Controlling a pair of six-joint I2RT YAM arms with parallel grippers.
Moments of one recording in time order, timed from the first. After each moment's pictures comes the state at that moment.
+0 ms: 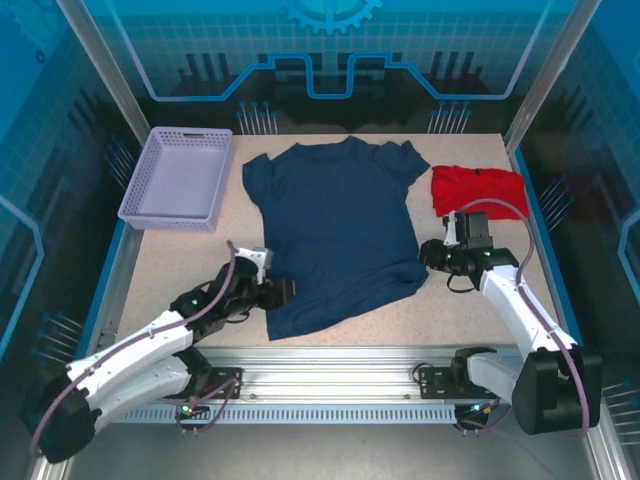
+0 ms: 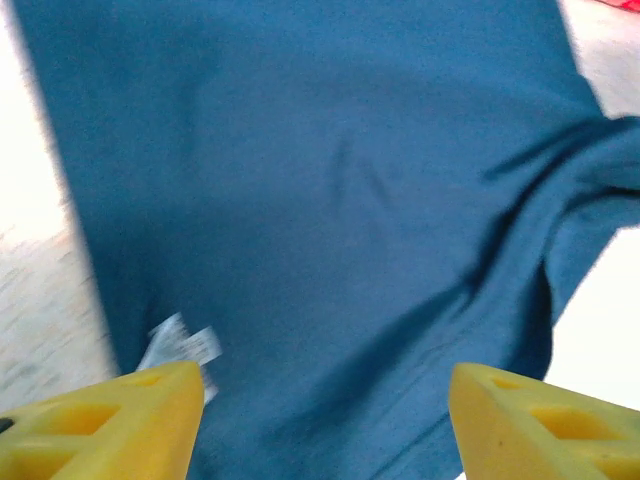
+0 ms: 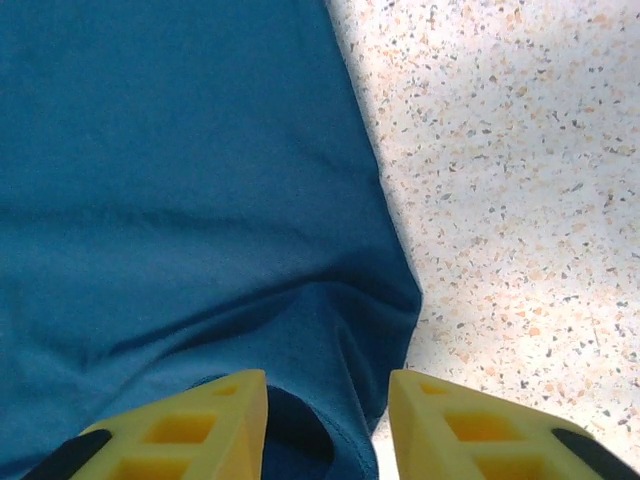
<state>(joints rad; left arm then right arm) -0.69 0.90 0.46 -0.28 0.00 -0.58 0.07 1.10 0.71 -0.58 -0.17 0.34</state>
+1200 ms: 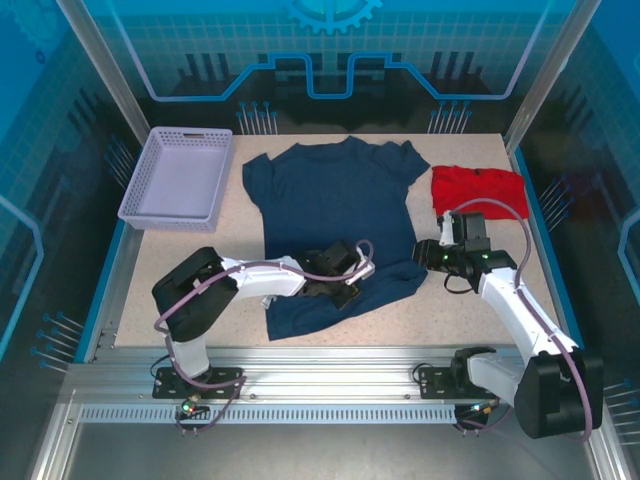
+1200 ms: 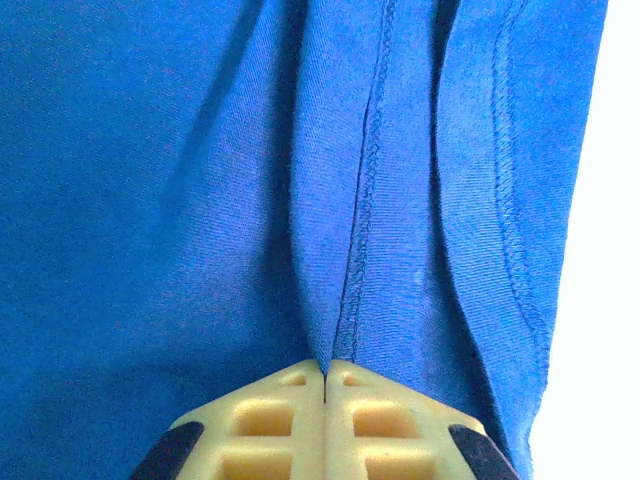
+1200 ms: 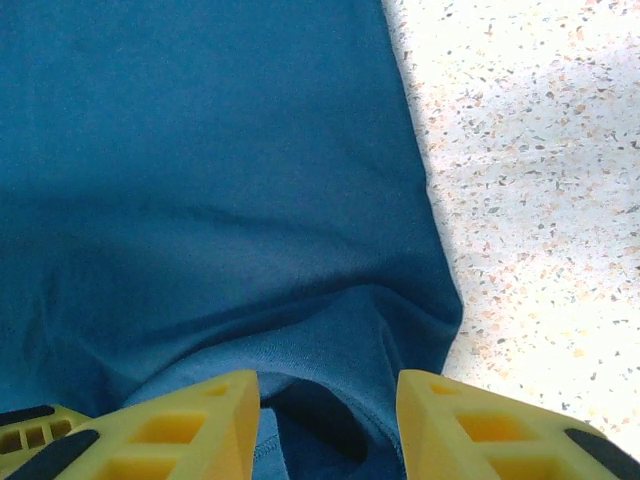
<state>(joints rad) -0.90 1.81 1.04 -0.25 0.10 -0.07 0.10 1.08 0.70 -0.55 -0.21 0.31</state>
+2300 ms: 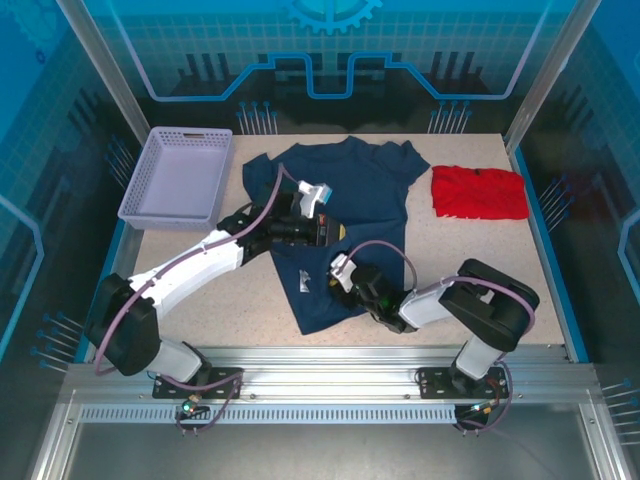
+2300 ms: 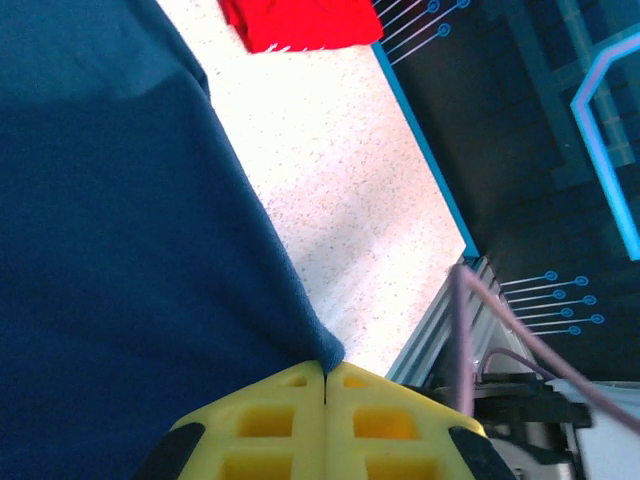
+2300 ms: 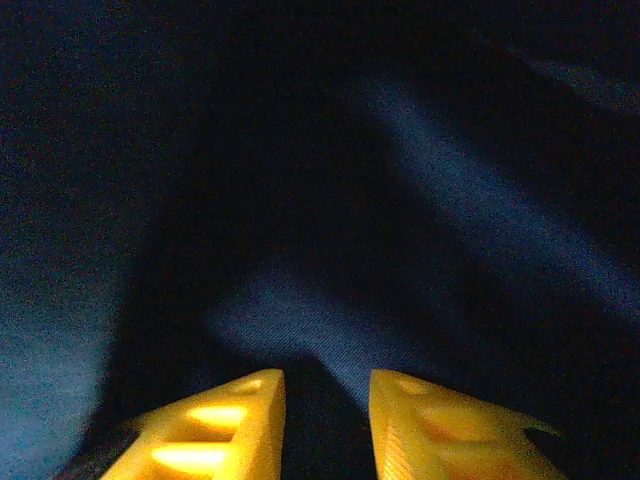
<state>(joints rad) -0.58 1.45 1.11 -0.24 0.56 -0.58 0.88 1.69 0.45 0.65 0.19 -0.04</state>
